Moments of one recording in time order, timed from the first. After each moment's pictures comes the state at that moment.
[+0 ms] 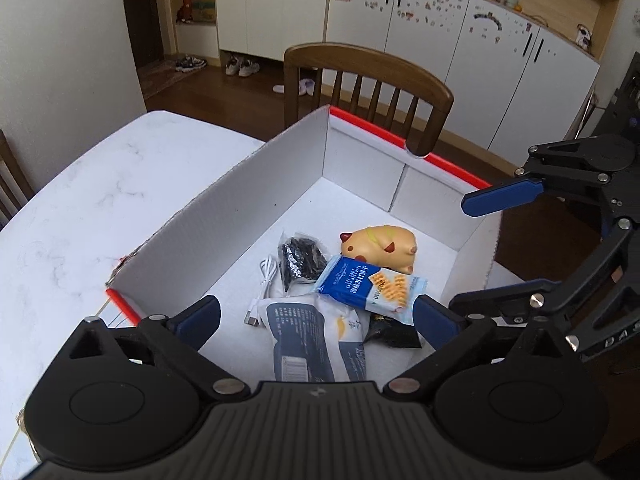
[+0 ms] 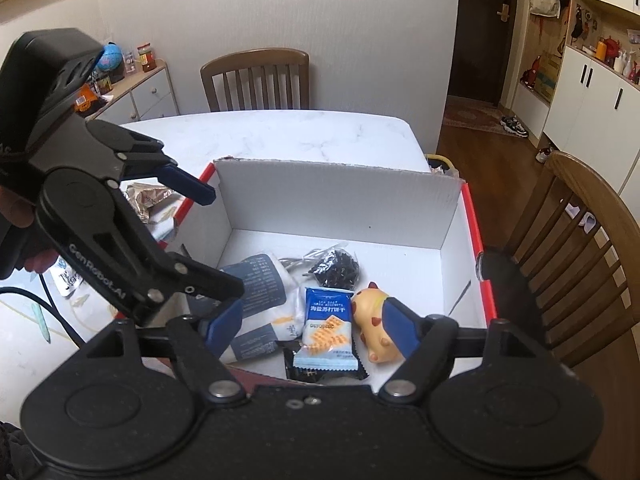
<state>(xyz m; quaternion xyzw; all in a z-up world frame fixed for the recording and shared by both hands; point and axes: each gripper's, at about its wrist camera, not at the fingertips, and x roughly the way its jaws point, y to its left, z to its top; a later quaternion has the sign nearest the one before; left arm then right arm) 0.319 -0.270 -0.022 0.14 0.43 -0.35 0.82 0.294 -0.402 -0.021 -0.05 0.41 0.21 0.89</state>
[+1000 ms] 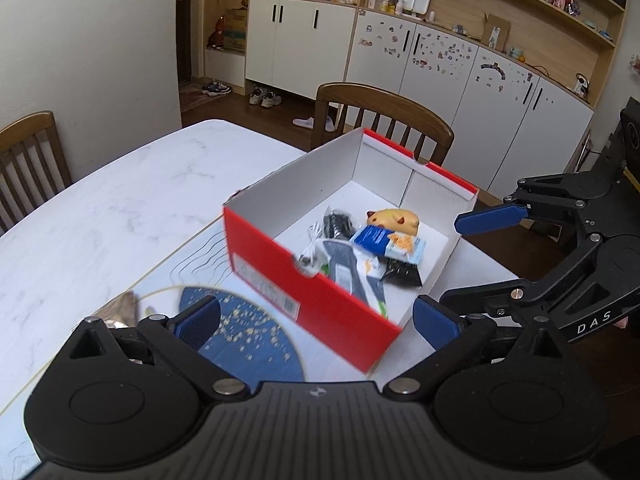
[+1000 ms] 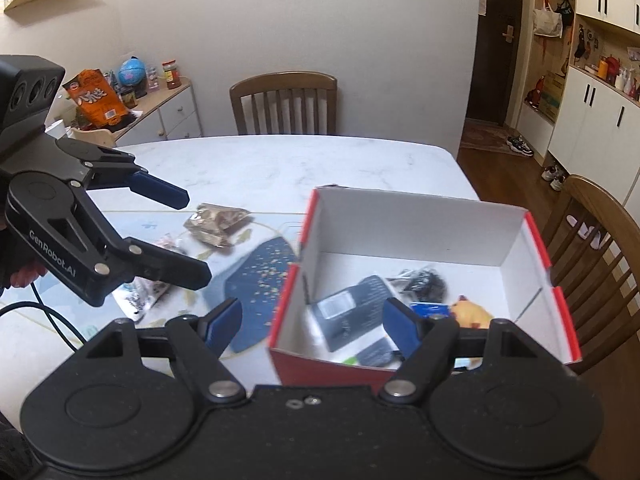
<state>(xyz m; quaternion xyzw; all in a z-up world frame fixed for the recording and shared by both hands) 0.250 -0.133 0.018 0.09 0.39 -0.34 0.85 0.234 -0.301 0.009 -0.04 0.38 0.21 0.90</state>
